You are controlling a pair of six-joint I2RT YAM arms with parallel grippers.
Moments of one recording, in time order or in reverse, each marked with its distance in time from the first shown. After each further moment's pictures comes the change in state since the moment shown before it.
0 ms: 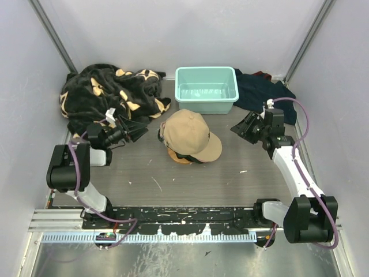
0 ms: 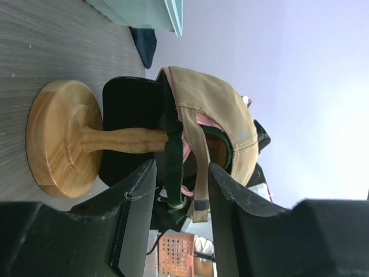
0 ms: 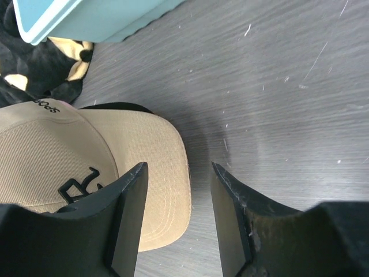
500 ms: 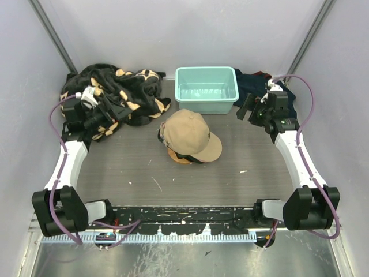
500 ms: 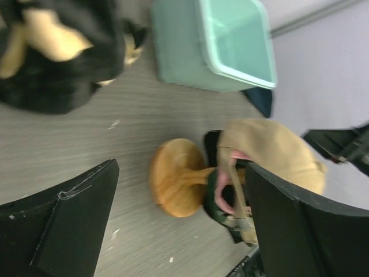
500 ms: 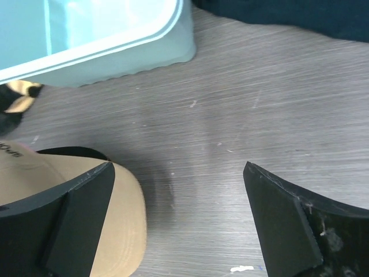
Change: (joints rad) left arm 0.087 -0.481 0.410 -1.237 -0.240 0.903; right arm 0.006 0.111 0.282 -0.118 0.188 -0.297
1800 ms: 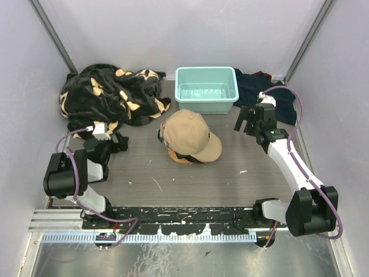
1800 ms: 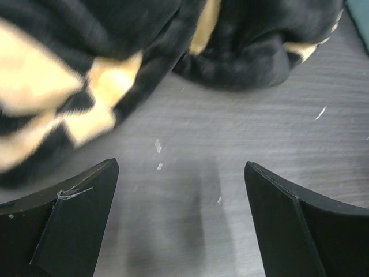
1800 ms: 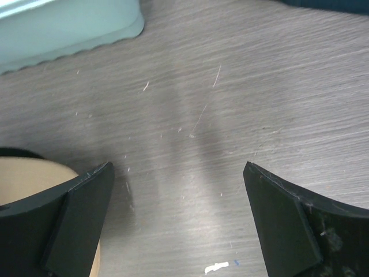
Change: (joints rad) left arm 0.050 0.406 -0.683 1.130 -0.431 0.480; right arm 0.105 -0.051 -0.175 0.053 0.263 -0.032
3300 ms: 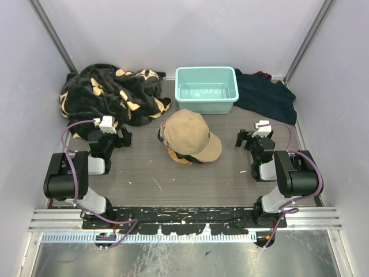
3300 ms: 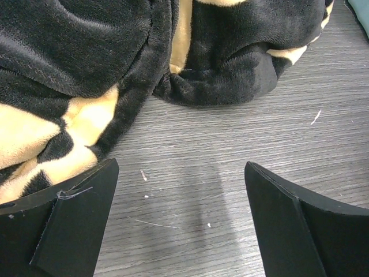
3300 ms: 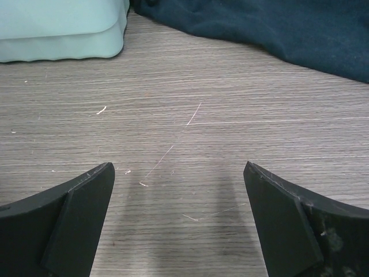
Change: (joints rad) left arm -0.105 -0.051 0.146 -0.213 -0.056 0.123; right arm -0.119 0.373 -0.660 1.494 -0.109 -0.275
